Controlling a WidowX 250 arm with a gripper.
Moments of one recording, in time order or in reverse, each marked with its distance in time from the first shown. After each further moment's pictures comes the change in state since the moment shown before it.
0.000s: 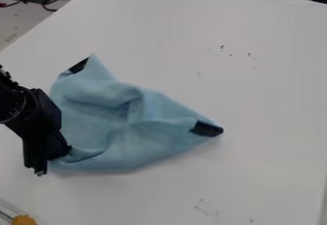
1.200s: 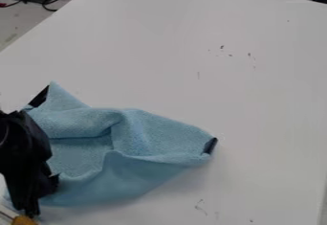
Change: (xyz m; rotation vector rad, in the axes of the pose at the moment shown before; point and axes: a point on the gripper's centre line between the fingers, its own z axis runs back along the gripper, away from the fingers) arm 0.003 -0.057 0.040 0.027 0.089 0.221
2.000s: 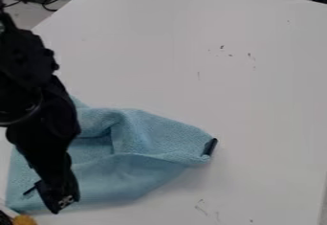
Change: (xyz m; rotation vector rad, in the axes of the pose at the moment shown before) arm 0.039 -0.029 0.045 -0.042 0.139 0.238
